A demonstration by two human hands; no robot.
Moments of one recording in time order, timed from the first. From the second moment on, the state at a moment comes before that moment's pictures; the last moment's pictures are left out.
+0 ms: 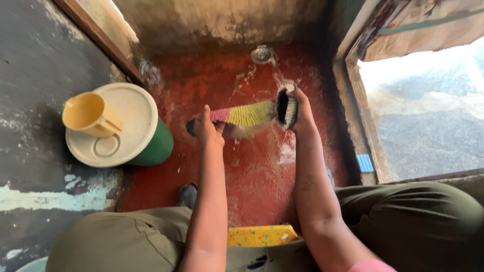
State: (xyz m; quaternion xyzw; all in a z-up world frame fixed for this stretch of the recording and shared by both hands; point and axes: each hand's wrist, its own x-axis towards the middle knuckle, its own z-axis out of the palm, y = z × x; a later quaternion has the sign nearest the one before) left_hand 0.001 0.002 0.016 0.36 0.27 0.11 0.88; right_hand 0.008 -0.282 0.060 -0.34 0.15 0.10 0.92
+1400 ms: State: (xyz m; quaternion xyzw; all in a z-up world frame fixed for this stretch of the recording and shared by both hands) left_hand -0.051 0.024 -0.220 0.63 0.46 -0.07 0.62; right_hand -0.061 -0.221 -0.213 -0.23 0.50 0.01 0.84
